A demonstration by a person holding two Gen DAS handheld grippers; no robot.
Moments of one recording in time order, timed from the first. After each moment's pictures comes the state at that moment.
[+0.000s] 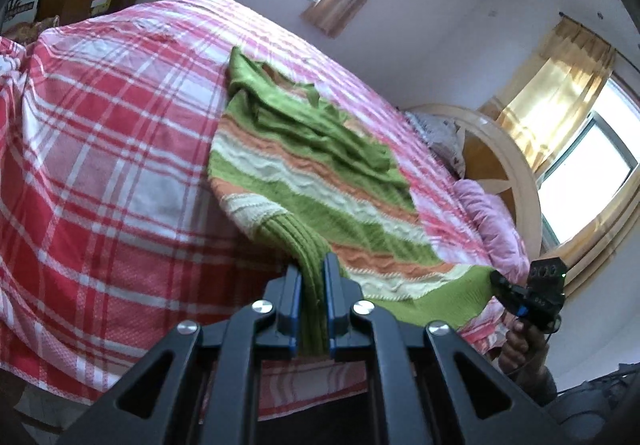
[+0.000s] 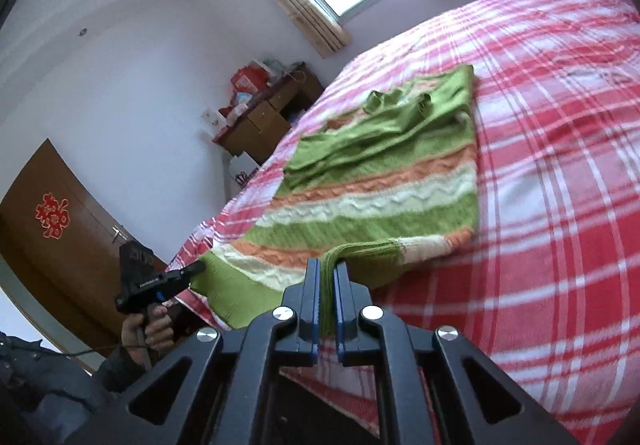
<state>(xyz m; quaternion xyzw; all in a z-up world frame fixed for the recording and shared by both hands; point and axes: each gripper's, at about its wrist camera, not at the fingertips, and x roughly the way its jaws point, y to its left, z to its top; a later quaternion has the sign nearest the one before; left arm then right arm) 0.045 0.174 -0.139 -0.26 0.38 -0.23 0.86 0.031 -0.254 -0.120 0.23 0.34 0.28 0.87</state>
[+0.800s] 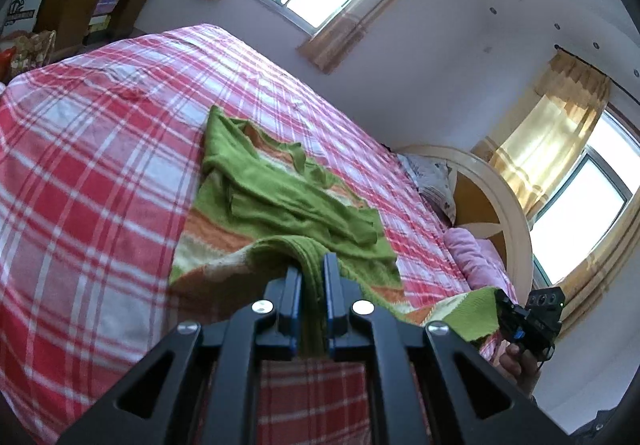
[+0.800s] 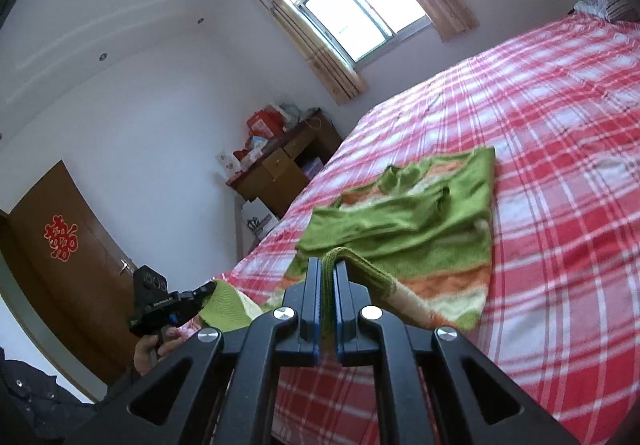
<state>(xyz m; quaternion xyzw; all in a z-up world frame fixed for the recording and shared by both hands) 0.118 0.171 -0.098 -0.30 0.32 -0.23 0.87 0.098 -0.274 -0.062 0.25 0.26 0.29 0.89</state>
